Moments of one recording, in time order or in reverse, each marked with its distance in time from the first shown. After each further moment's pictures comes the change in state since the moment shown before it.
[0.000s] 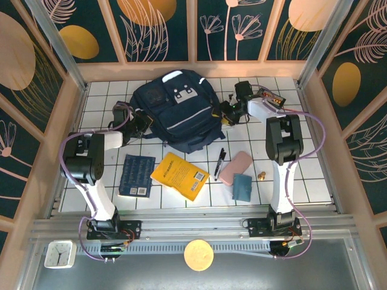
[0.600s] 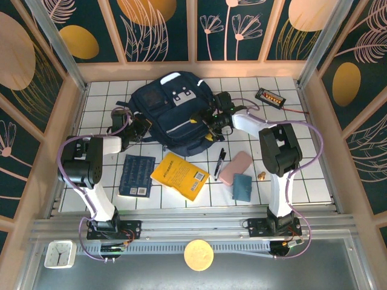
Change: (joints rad) left arm 0.002 -0.036 -0.091 0.062 0.004 -0.007; right arm 0.216 -0.123 -0.187 0.160 0.049 0.426
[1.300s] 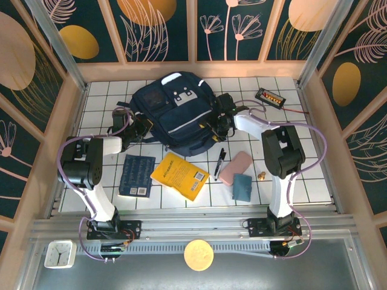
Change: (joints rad) left arm -0.010 -0.012 -0.005 -0.006 0.011 0.004; right arm -0.004 -0.026 -0.013 -0.108 0.188 0.008
